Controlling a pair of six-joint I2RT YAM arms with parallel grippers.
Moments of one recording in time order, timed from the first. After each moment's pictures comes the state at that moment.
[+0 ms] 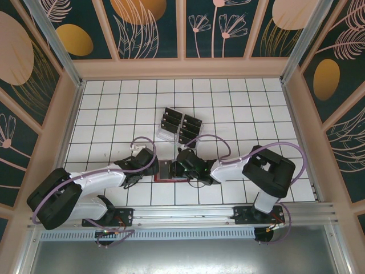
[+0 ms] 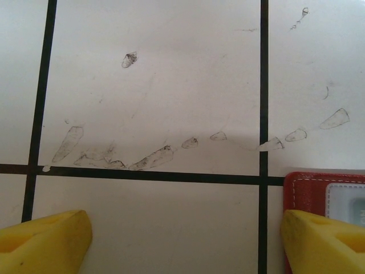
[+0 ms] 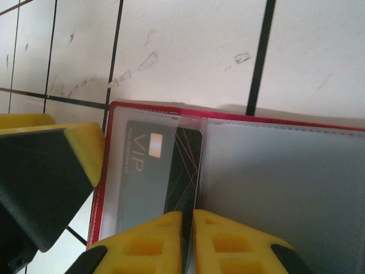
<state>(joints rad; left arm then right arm) -0.76 1.29 0.44 -0.24 -0.34 -0.78 1.09 1.70 0.67 0.28 0.00 0.98</state>
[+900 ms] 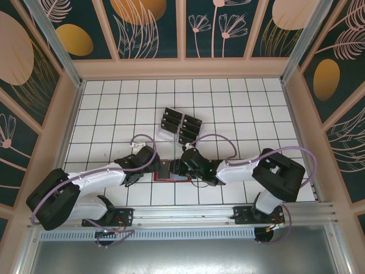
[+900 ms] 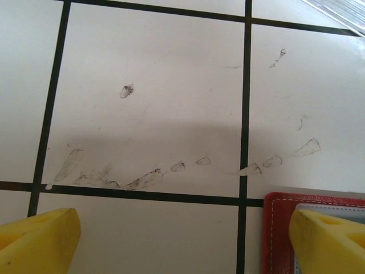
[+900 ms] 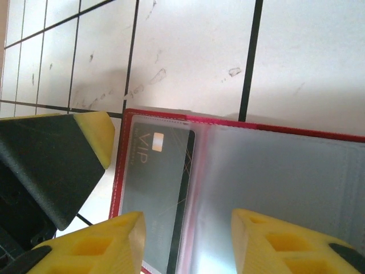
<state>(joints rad) -0.77 1.27 0.48 -0.27 -0.38 -0.80 1.08 1.59 0.62 0.27 0.02 1.01</state>
